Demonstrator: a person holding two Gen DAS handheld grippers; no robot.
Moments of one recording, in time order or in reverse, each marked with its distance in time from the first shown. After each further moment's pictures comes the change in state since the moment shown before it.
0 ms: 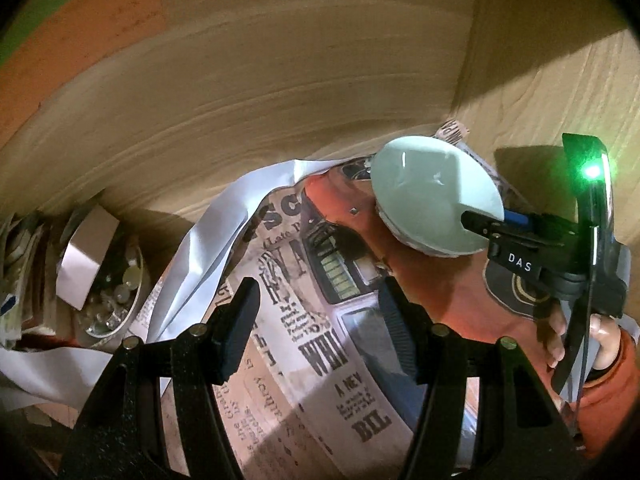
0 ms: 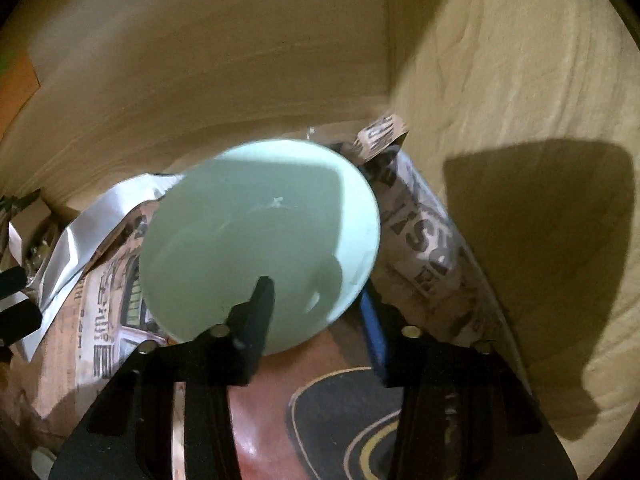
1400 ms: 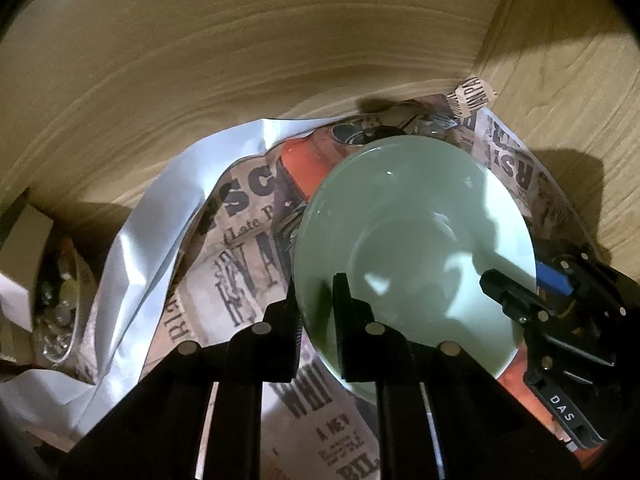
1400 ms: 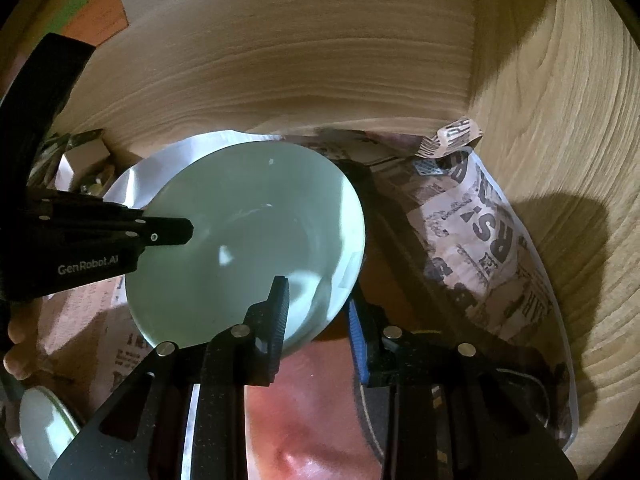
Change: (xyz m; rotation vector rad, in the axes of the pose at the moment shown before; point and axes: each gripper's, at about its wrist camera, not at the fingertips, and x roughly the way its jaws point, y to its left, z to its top) left arm 0.065 -0.009 0.024 -0.013 0.180 -0.033; right arm -0.022 0.039 -0.033 -0.170 -0.012 0.141
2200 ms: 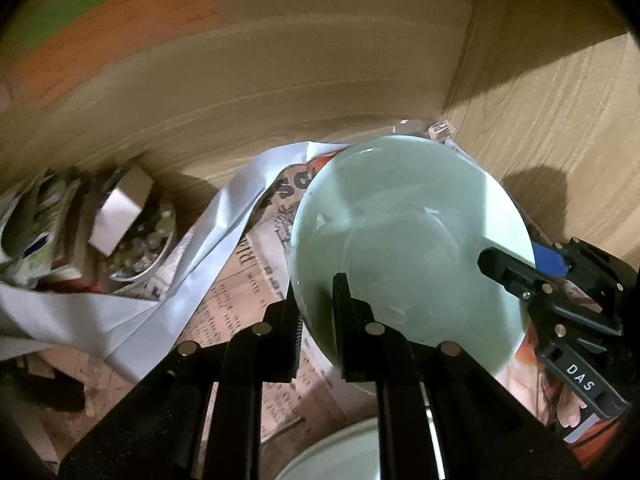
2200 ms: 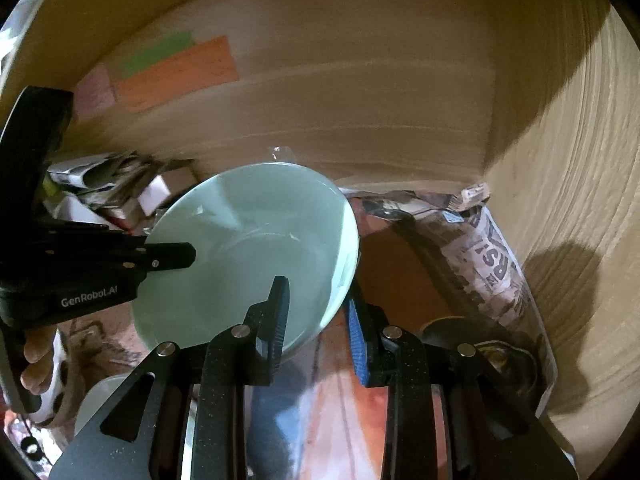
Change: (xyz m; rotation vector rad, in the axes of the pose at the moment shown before) left arm -0.110 0.015 -0.076 -0.047 -0.188 0.009; right arm -0.089 0.057 -0.013 -0.059 -0.151 0.066
